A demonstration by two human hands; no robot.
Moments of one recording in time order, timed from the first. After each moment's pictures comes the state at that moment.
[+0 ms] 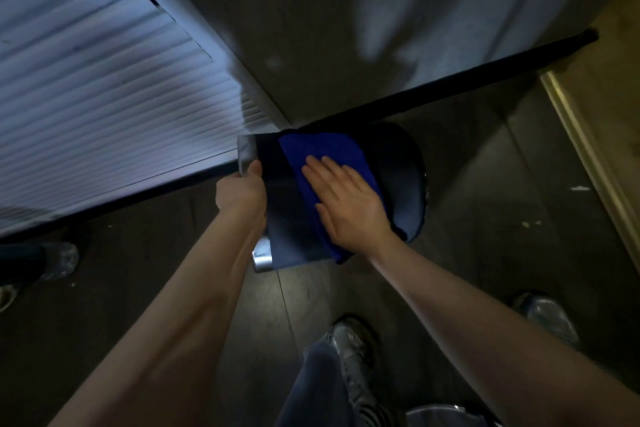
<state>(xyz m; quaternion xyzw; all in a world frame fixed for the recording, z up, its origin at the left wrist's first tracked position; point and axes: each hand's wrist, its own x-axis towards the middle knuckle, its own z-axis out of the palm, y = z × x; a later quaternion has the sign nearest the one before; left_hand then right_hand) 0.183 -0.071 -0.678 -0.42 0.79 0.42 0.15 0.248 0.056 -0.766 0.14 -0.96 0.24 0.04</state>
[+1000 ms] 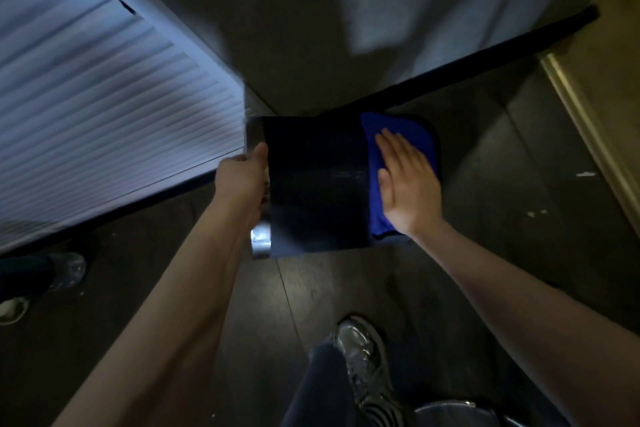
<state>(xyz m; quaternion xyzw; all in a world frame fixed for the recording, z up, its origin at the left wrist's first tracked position) 0.172 -0.050 -0.665 -0.31 0.83 0.43 0.17 0.249 0.125 -0.794 -0.04 -0.96 0.28 0.04</state>
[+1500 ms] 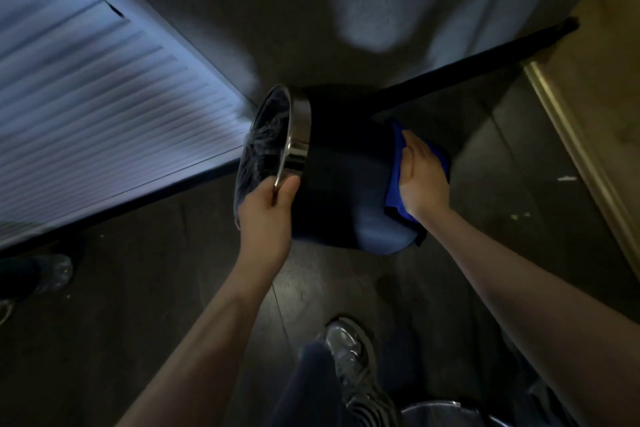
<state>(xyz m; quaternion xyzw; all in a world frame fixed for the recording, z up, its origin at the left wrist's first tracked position) 0.235 -0.036 -0.677 -0.11 0.89 0.43 0.11 0.237 0.159 -0.808 -0.19 -0.90 0.40 -0.01</state>
